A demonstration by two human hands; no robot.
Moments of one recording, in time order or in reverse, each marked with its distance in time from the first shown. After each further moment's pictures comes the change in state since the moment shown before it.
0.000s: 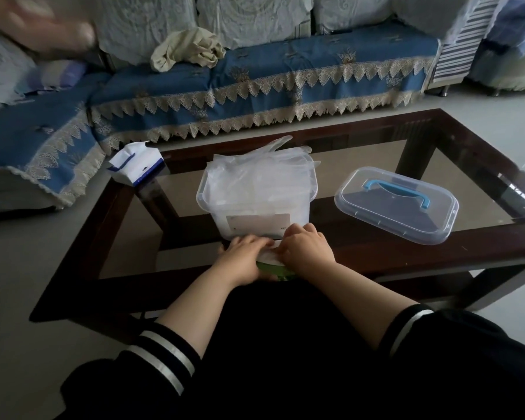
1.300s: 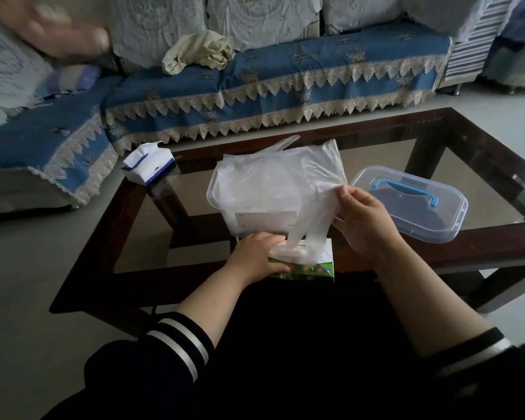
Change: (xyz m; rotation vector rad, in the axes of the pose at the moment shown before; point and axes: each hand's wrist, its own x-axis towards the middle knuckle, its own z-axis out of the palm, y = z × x) left_hand -0.002 0.005 0.005 -0.077 0.126 0.092; right_hand -0.036 0.029 -0.071 1.773 0.184 0.029
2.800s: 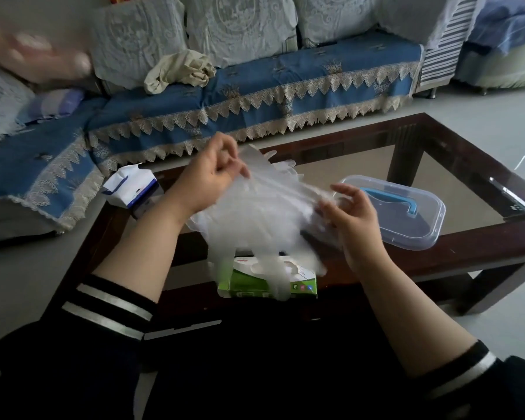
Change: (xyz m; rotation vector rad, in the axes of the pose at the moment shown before) left_hand 0.012 0.053 -0.157 -0.473 0.357 0.309; right_hand 0.001 -0.008 -0.017 -0.268 0.239 -0.225
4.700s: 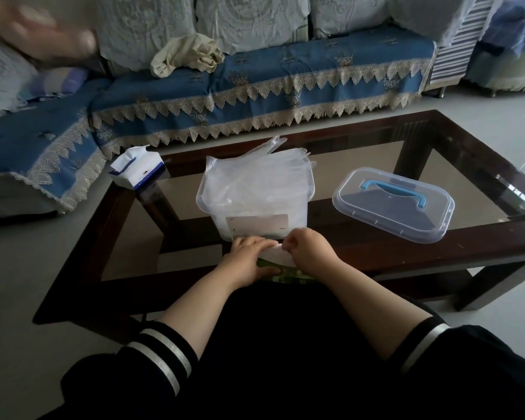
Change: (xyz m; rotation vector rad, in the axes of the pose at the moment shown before) left_hand -0.085 -0.113 0.101 0.347 -0.388 -0.378; right_hand -0.008 0.070 0.052 -1.107 -0.374 0.083
